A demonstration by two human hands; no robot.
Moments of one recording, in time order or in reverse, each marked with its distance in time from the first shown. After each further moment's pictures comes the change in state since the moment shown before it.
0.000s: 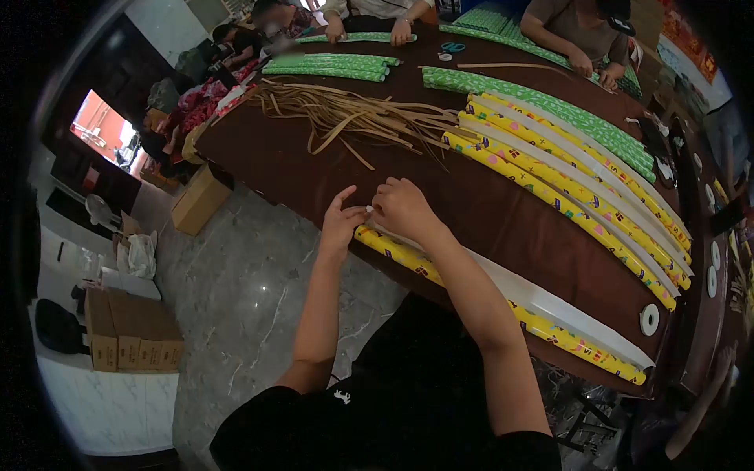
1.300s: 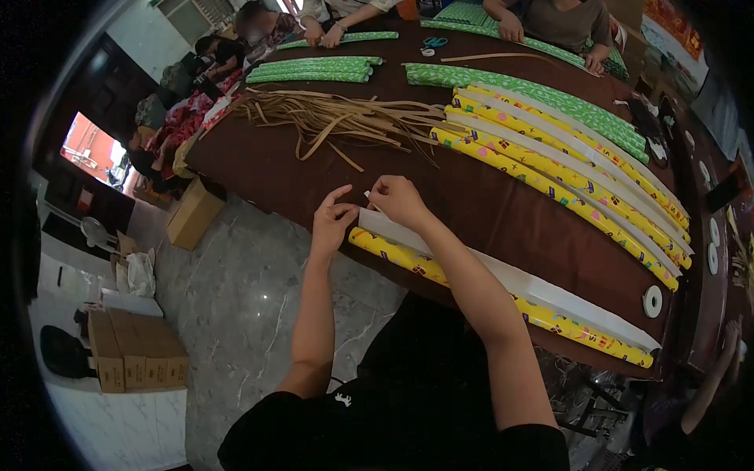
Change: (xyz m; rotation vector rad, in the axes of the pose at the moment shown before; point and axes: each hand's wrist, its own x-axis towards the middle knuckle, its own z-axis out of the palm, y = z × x) left_hand 0.013 0.000 -0.010 0.261 -0.095 0.235; right_hand 0.005 0.013 0.009 0.762 0.036 0.659
